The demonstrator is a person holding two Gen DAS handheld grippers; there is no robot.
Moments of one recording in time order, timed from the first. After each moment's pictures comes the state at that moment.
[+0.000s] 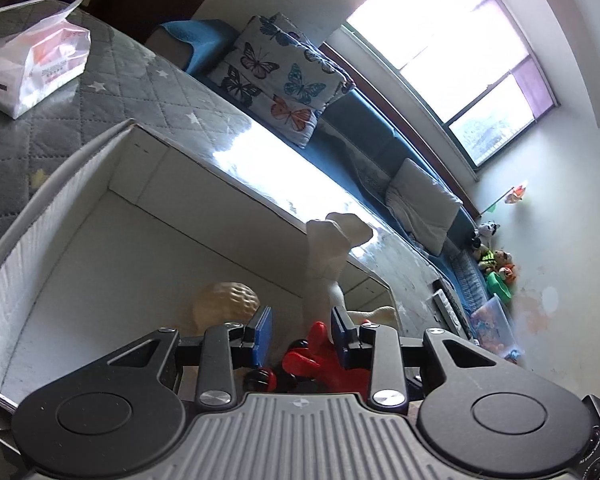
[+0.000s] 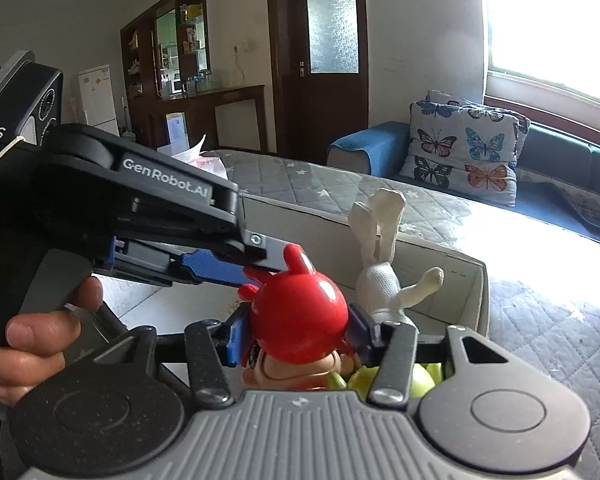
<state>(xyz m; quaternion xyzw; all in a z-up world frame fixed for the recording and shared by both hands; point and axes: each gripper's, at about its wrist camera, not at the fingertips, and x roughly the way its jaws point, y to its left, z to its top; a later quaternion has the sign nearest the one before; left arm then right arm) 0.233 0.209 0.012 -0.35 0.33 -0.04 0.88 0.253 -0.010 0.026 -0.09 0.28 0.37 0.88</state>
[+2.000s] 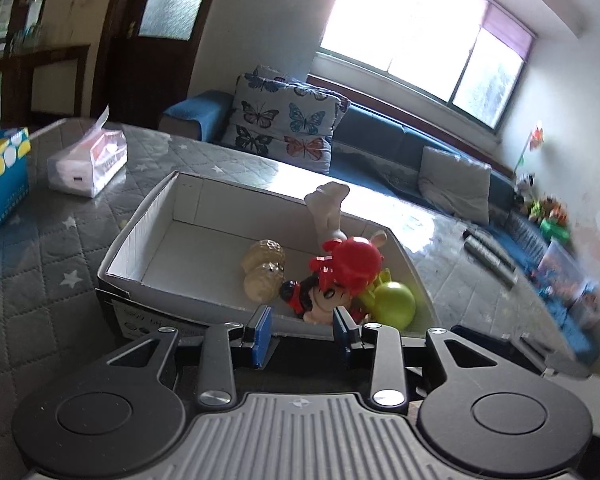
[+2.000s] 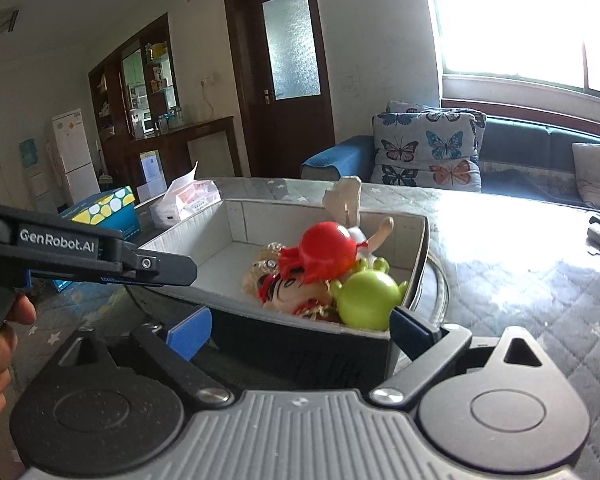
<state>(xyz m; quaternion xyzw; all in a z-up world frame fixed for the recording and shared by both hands) 0.111 0.139 0.053 -0.15 0.30 0.02 0.94 0.164 -0.067 0.037 -0.02 0.26 0.33 0.91</state>
